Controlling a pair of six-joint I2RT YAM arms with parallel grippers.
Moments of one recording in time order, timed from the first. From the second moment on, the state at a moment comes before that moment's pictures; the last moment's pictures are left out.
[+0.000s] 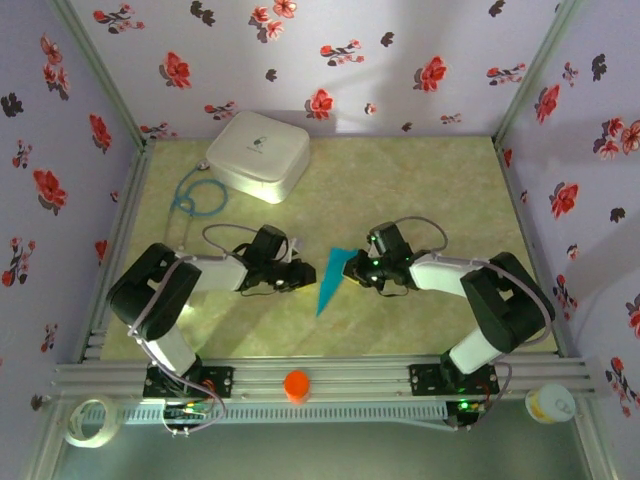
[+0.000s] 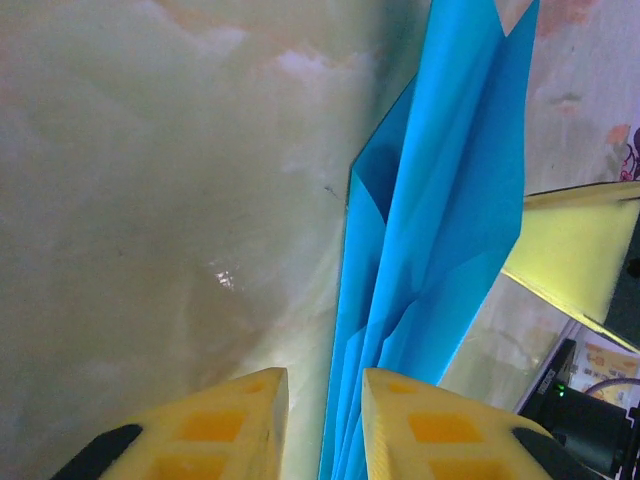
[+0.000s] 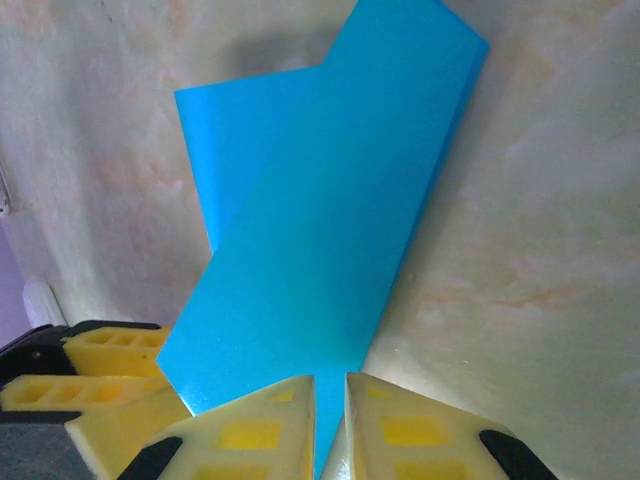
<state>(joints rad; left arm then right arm) -0.66 1.69 0.69 0.12 0.56 -0.81 0.57 1.56 0.64 -0.01 -0.44 0.98</state>
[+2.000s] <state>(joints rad) -0.76 1.67 0.84 -0.08 0.43 -0.75 0.58 1.49 0.61 -0.01 -0.41 0.97</state>
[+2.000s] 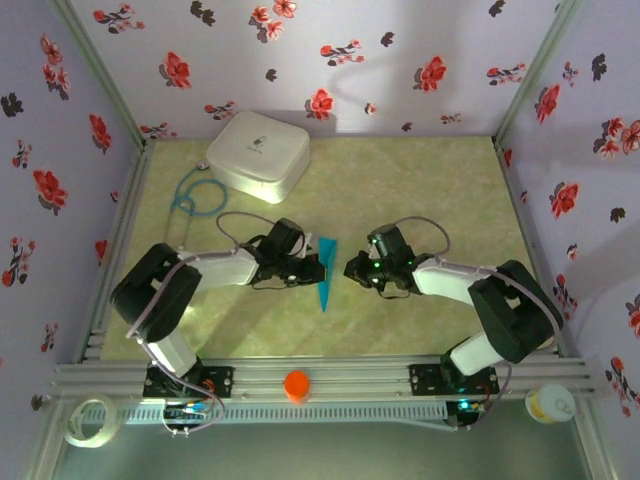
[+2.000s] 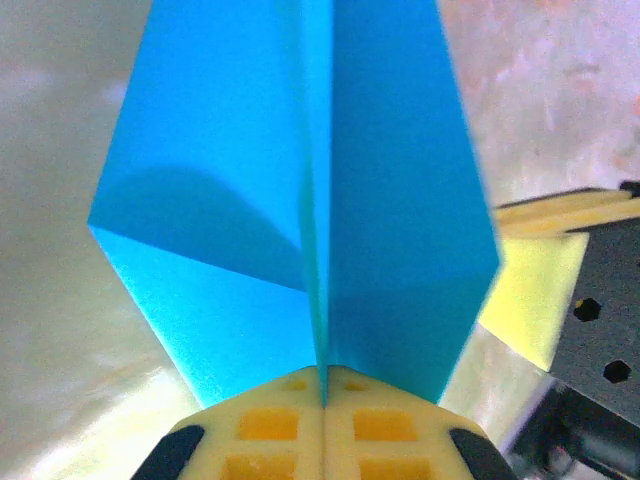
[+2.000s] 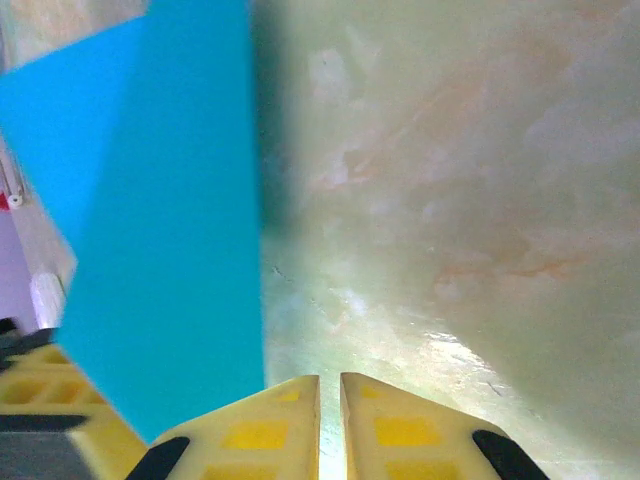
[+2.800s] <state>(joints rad) -0.79 1.74 1.02 -0.51 0.06 -0.70 0.57 1.48 0.59 0.03 -0.36 0.98</state>
